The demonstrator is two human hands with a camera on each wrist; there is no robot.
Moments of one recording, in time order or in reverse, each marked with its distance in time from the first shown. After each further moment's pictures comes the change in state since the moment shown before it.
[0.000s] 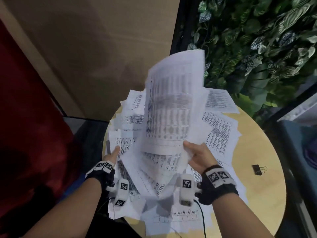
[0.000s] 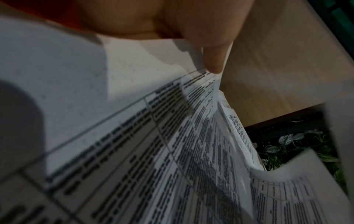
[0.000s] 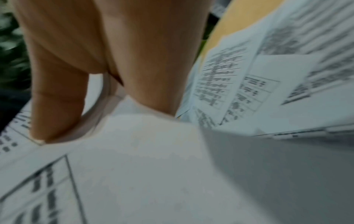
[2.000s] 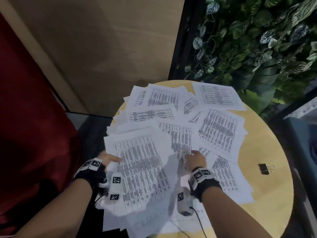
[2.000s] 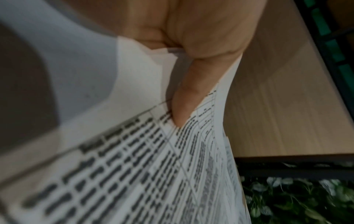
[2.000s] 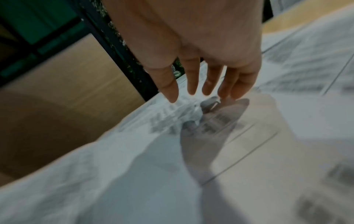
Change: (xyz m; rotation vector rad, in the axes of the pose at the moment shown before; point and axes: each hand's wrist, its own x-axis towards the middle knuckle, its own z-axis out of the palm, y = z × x) left_hand 0.016 -0.012 -0.033 -0.086 -0.134 0.120; right_hand 0.055 0.073 -0.039 -1.078 0.656 0.292
